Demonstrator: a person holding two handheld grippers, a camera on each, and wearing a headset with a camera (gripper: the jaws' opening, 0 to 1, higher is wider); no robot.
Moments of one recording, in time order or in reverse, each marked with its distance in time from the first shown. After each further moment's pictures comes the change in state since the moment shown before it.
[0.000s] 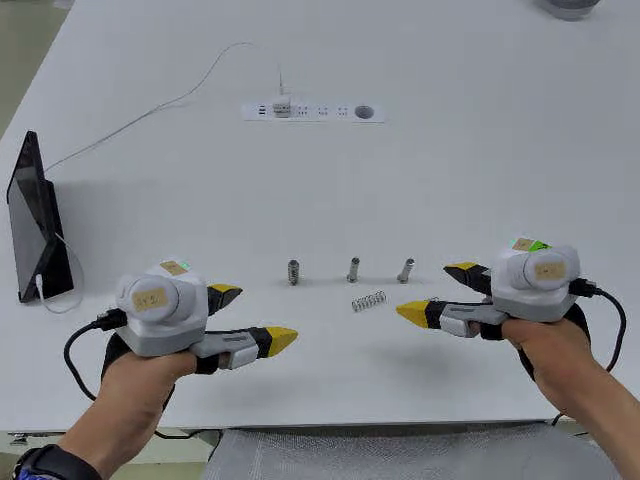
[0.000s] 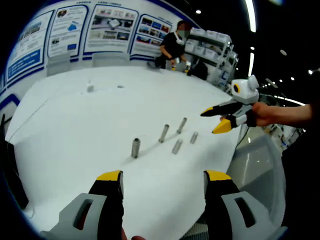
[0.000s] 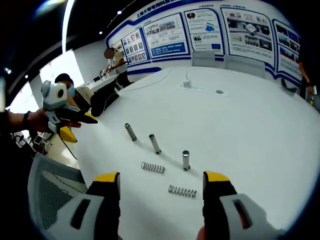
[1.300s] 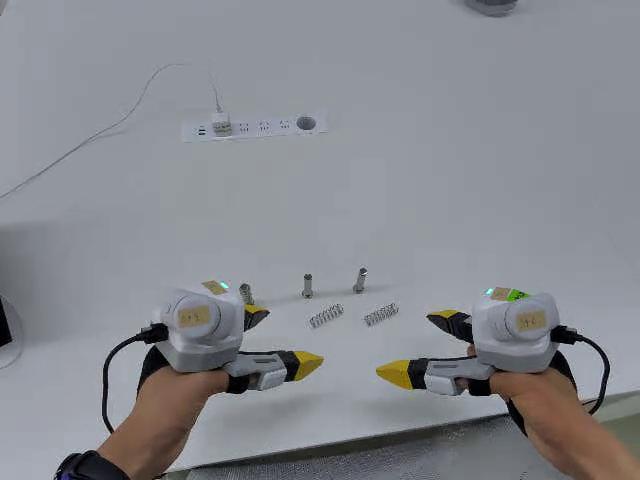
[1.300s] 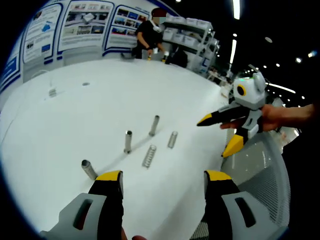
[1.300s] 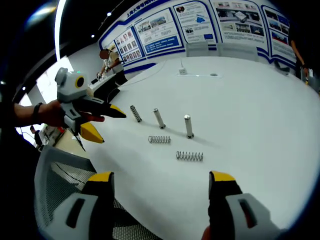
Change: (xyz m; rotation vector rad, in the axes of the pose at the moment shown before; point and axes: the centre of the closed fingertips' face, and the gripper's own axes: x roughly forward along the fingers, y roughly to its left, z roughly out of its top) left arm 0.081 -0.056 0.011 0.095 0.094 -0.151; right arm -0.028 0.013 -0.050 0.100 0.038 0.020
